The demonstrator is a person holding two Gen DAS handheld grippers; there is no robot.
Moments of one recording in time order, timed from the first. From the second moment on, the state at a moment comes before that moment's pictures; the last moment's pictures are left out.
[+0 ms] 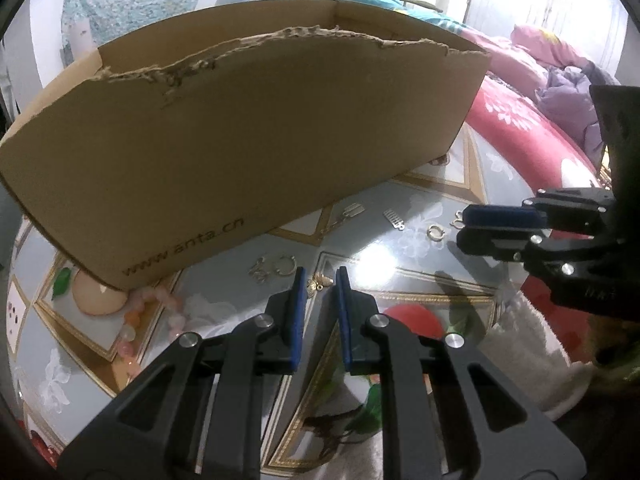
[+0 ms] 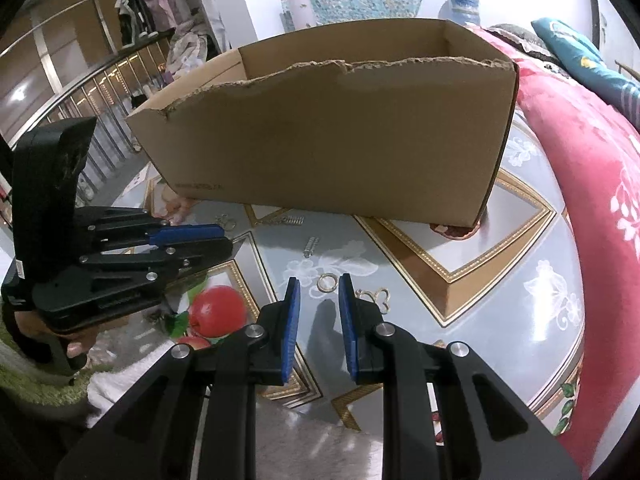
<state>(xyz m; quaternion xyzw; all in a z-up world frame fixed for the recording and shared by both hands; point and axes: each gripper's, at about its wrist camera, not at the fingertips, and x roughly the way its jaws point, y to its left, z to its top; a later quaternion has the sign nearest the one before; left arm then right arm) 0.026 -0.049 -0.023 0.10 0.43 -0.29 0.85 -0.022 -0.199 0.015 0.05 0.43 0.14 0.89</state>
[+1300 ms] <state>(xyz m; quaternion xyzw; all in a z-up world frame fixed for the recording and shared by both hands) 0.026 -0.054 -0.023 0.12 0.43 -0.27 0.85 -0.023 -0.202 0.017 0.06 0.42 0.15 0.89</state>
